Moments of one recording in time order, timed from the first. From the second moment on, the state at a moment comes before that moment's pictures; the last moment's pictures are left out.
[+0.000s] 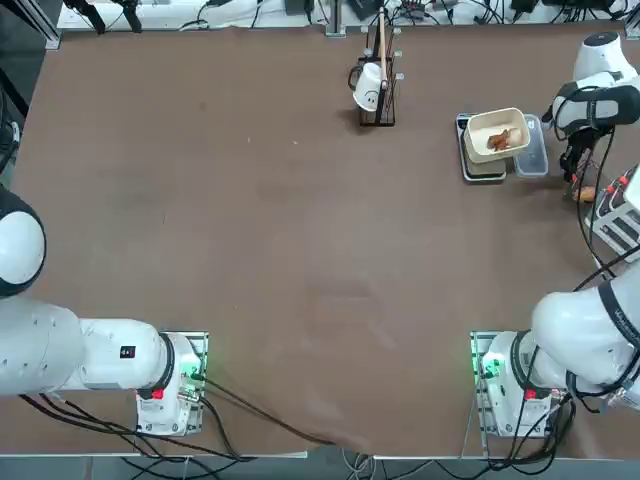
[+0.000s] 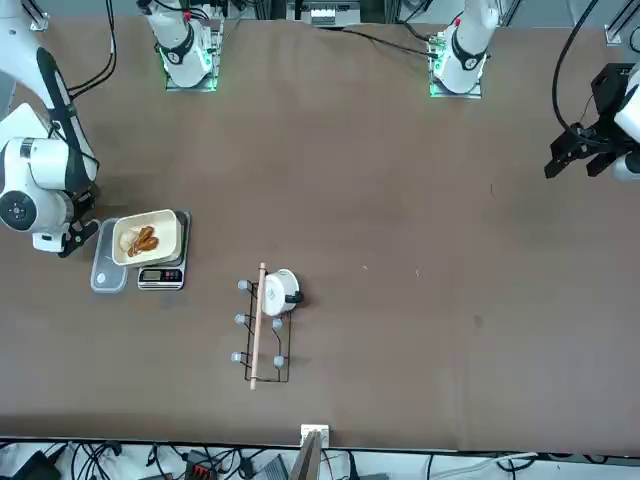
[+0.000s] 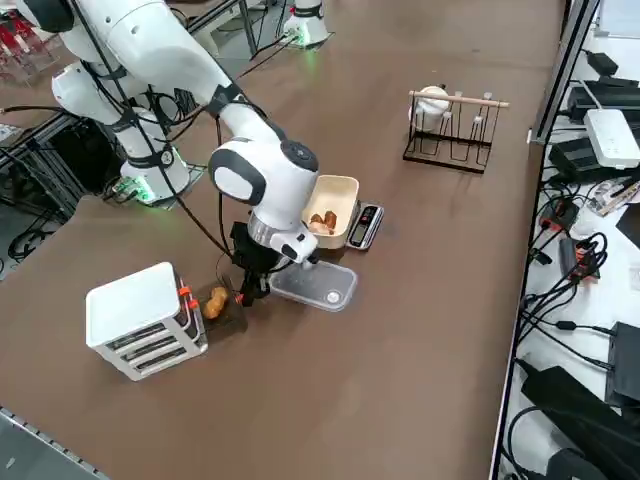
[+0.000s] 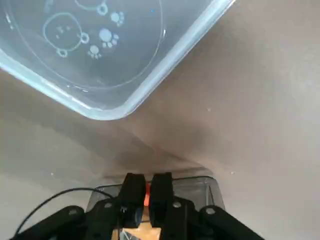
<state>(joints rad) -0.48 0.50 0.13 -1.98 -0.61 2.14 -0.62</state>
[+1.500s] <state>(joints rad) -0.43 0.49 0.16 -1.85 -0.44 1.98 -0.63</state>
